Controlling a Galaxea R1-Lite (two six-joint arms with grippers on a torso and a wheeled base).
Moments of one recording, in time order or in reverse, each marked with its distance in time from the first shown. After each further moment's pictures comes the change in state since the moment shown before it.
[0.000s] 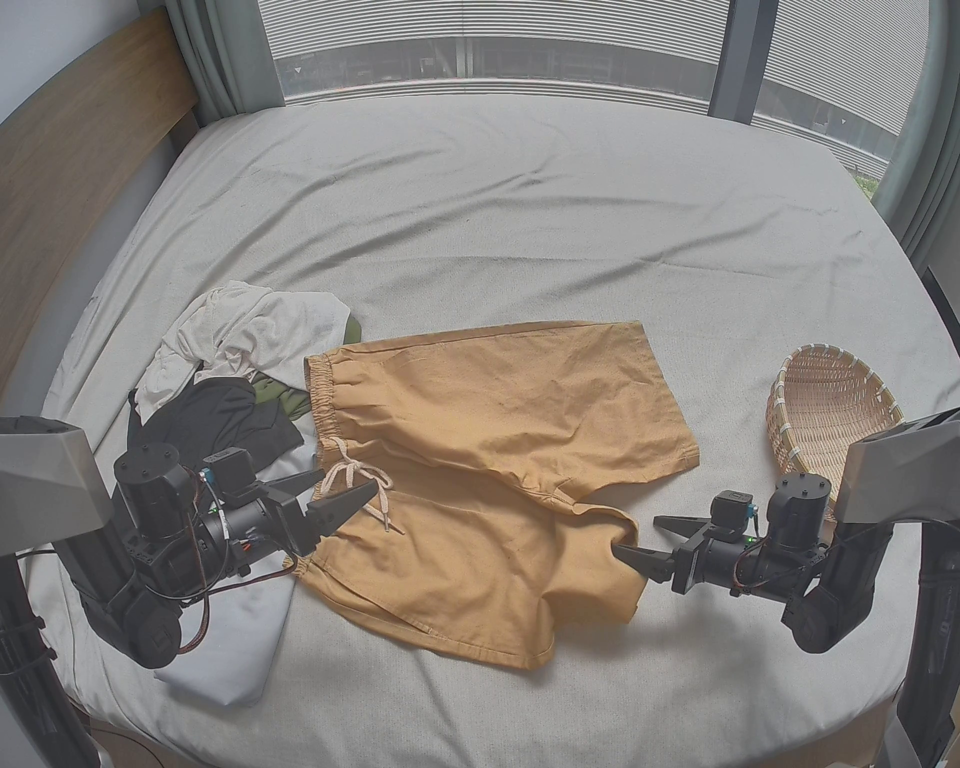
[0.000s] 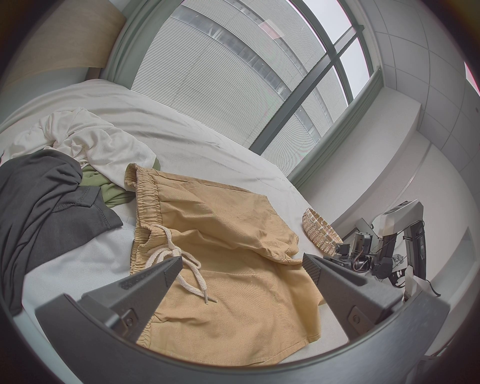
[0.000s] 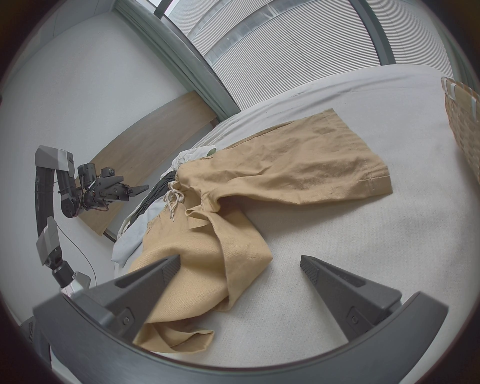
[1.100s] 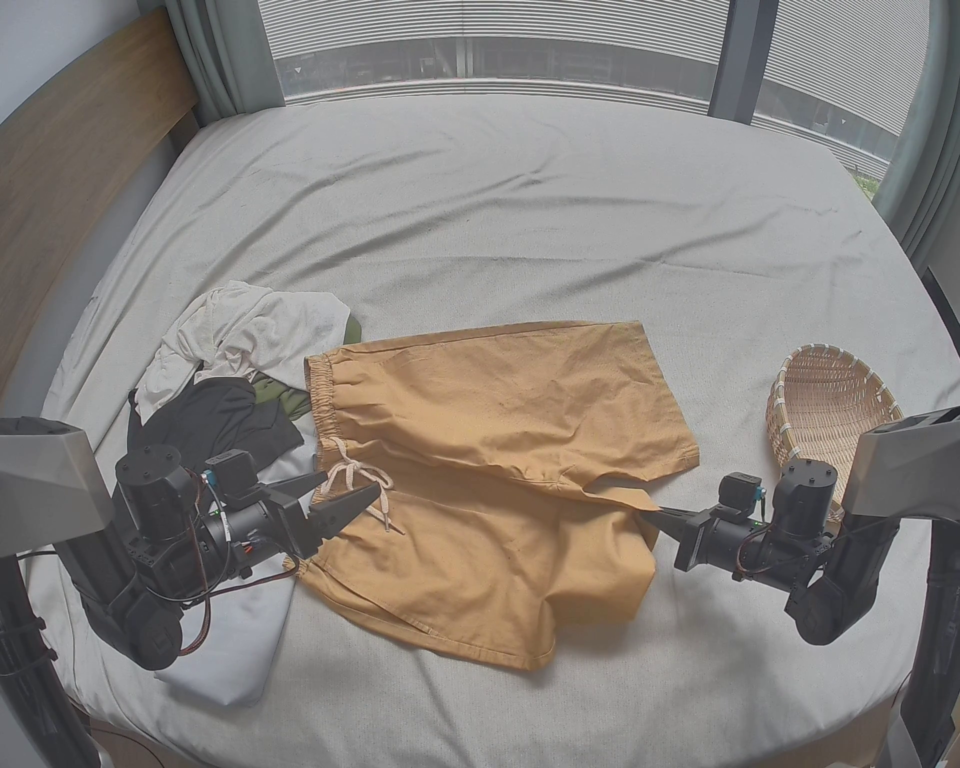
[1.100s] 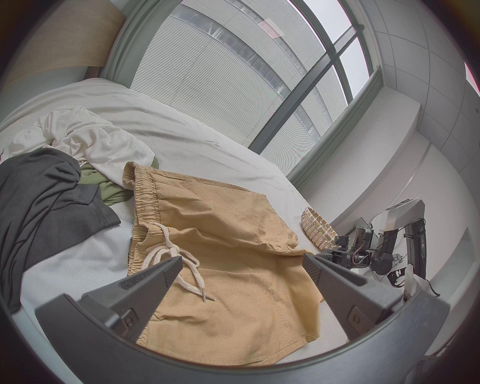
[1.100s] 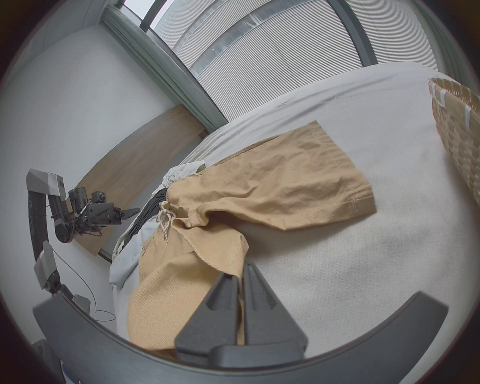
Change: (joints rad) left arm -0.005 0.001 0.002 0.000 0.000 0.000; right arm -0.011 -0.063 -0.011 0.007 -0.063 0.099
